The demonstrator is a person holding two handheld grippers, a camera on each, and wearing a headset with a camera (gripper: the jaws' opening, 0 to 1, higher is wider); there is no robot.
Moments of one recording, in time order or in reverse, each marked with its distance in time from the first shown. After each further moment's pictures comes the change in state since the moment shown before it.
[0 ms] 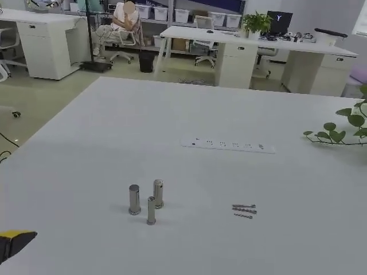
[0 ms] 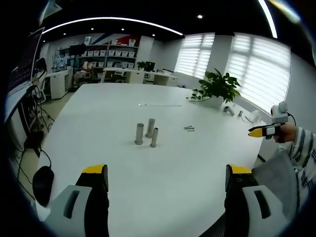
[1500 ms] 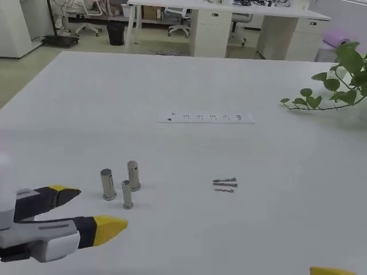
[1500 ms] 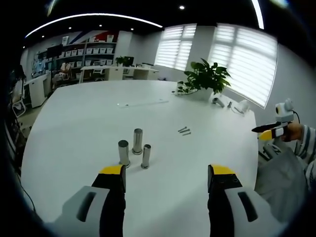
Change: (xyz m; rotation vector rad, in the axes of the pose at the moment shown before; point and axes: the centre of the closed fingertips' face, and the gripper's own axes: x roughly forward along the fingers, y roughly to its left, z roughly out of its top) left arm 0.101 0.005 0.026 0.068 0.064 -0.166; right arm -0.001 -0.014 -0.010 0.056 0.027 -0.045
